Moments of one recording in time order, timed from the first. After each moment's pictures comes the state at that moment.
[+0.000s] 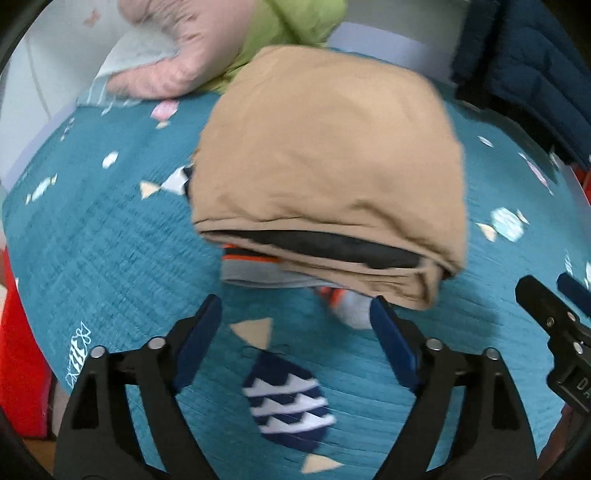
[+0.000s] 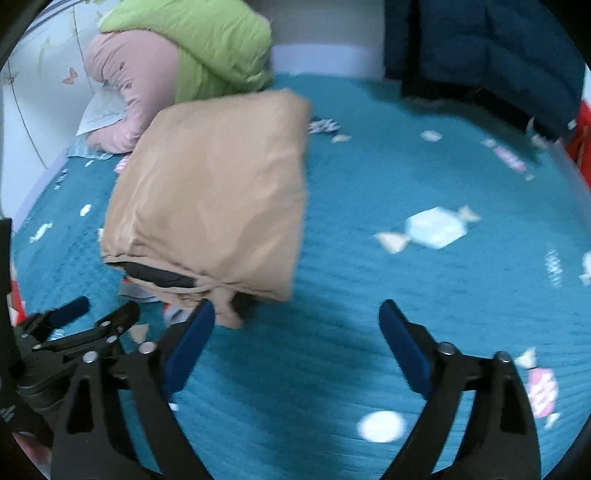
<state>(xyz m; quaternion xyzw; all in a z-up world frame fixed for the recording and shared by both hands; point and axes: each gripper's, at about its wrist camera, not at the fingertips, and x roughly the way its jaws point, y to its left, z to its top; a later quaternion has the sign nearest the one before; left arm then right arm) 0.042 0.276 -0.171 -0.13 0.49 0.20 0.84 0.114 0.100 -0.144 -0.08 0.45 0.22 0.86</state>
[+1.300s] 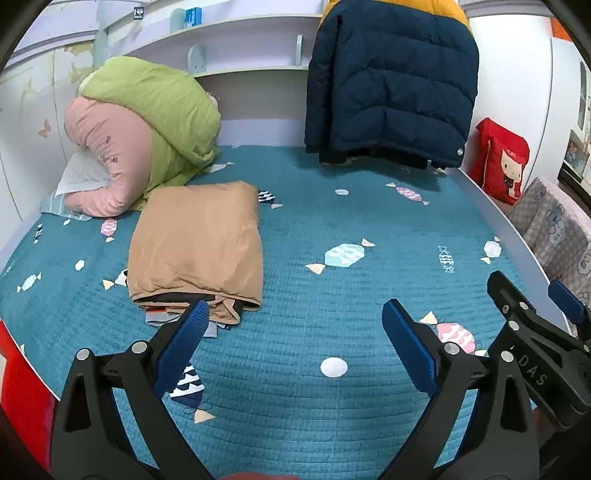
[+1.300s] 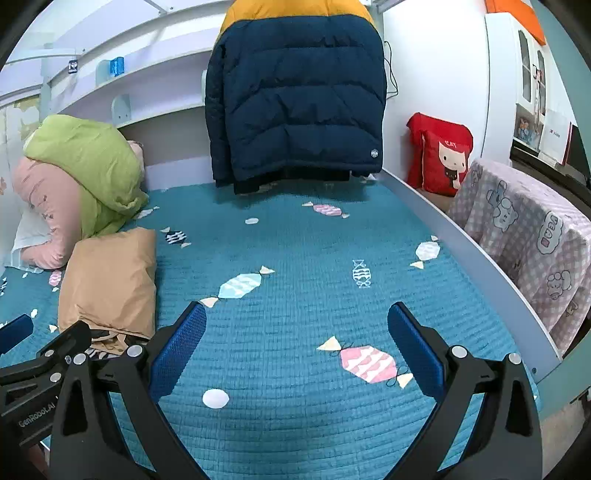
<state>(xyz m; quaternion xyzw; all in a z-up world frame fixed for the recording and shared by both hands) -0.018 0.078 -0.017 -0.04 0.35 0.08 0.93 0.010 -0.095 -0.023 0.00 0.30 0.02 0.95</state>
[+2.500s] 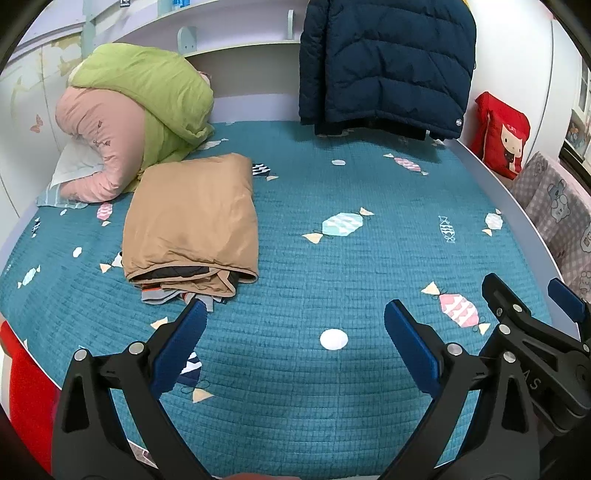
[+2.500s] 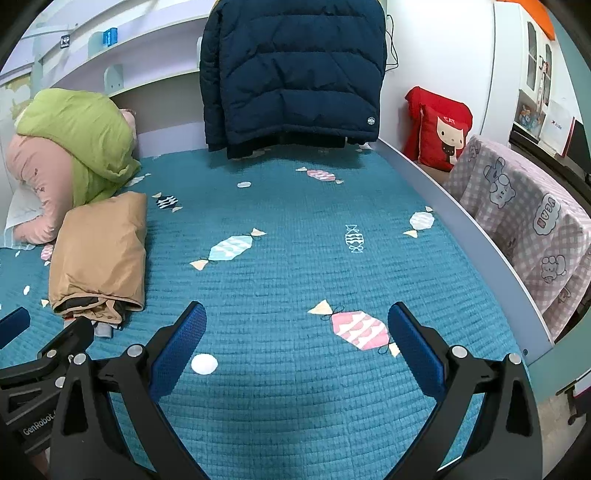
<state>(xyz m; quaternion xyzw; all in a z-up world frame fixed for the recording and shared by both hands) -0.018 0.069 -0.038 -0.03 0.40 0.07 0.91 0.010 -0.097 -0.043 -0.01 0.37 0.01 0.93</state>
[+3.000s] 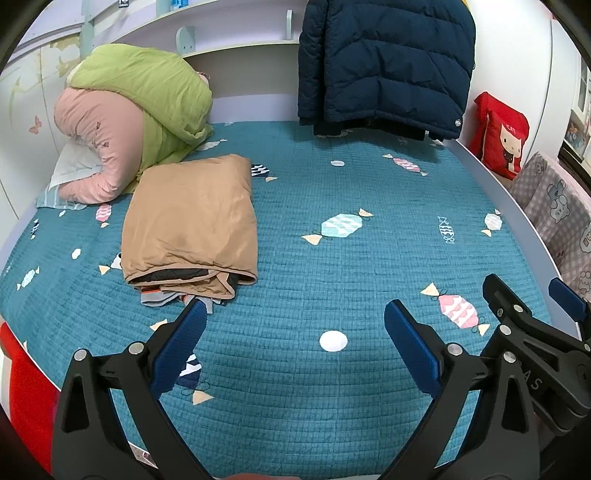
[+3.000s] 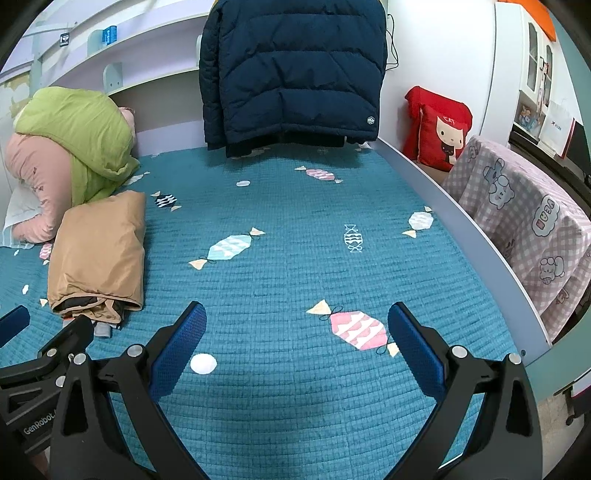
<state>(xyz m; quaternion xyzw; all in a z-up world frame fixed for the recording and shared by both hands) -0.017 0.070 -0.039 -0.04 0.40 0.07 0.91 0.010 -0.096 -0.043 -0.02 0.37 0.00 0.93</state>
